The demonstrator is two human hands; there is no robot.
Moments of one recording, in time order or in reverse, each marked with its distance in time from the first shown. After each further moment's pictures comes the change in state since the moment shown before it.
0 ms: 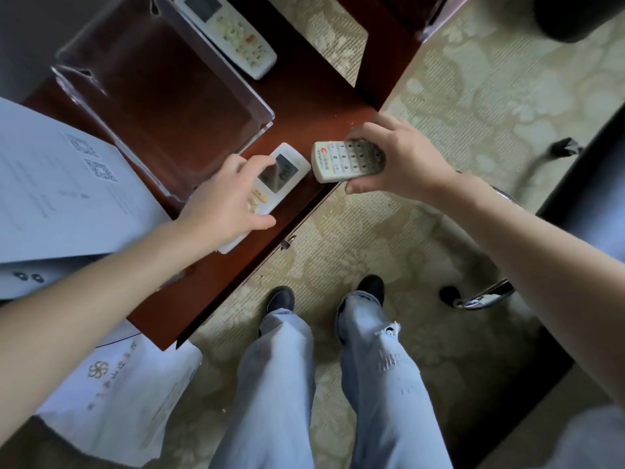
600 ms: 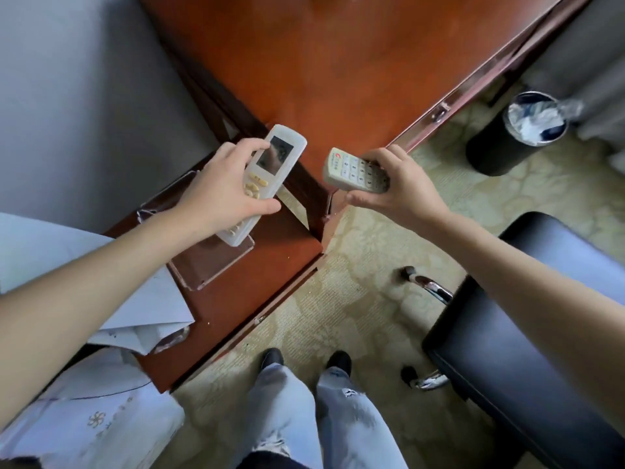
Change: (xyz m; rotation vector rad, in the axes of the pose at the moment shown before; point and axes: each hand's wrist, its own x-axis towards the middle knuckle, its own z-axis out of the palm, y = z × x) left_hand -0.012 0.176 -0.225 -0.214 0.308 0.006; right_hand -0.023 -0.028 -0.258 0.150 0.253 0.055
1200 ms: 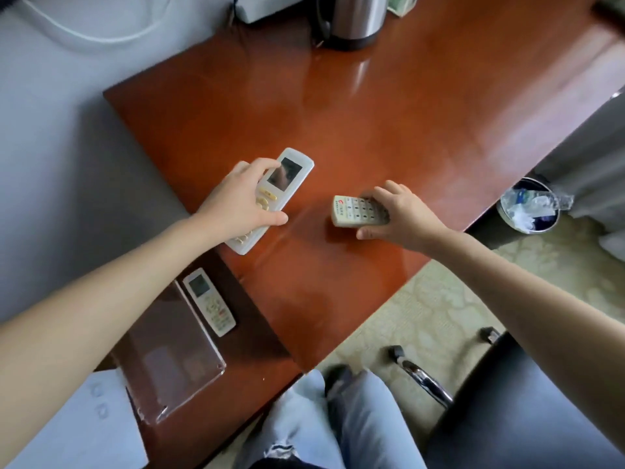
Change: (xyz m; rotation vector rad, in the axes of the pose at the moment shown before) left_hand 0.242 0.028 -0.044 0.003 -0.017 -0.038; right_hand 0.226 0.082 -0.075 -0.286 -0.250 -0.022
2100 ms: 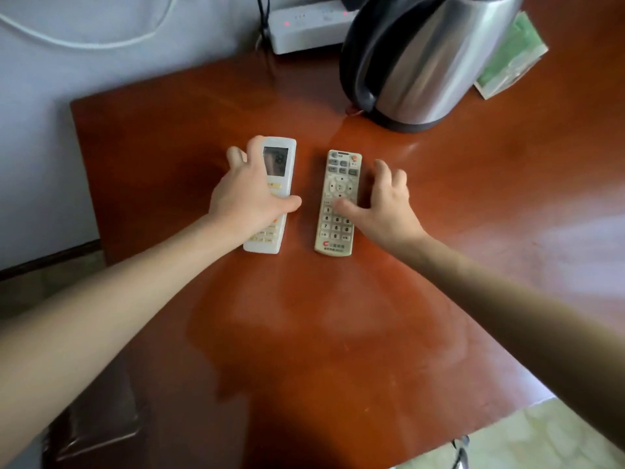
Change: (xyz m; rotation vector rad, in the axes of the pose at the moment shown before) left_hand 0.200 0.031 -0.010 0.010 0.272 -0.470; right_hand 0.230 0.030 -0.068 0.338 -0.059 0.130
